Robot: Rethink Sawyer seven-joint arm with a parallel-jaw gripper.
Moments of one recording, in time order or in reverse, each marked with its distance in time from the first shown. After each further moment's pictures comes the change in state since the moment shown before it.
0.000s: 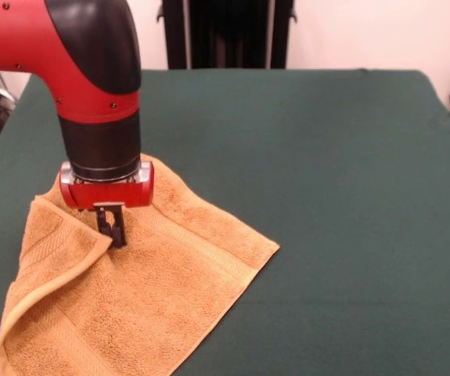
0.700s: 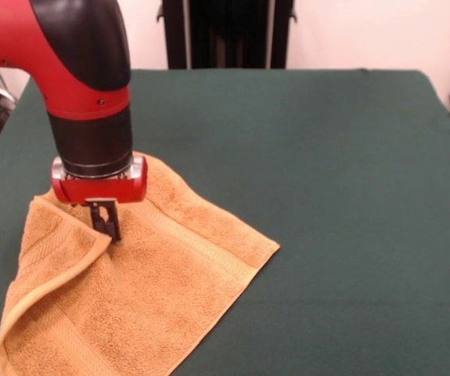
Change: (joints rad) arm -0.012 -0.006 0.001 -0.011 0.033 0.053 0.000
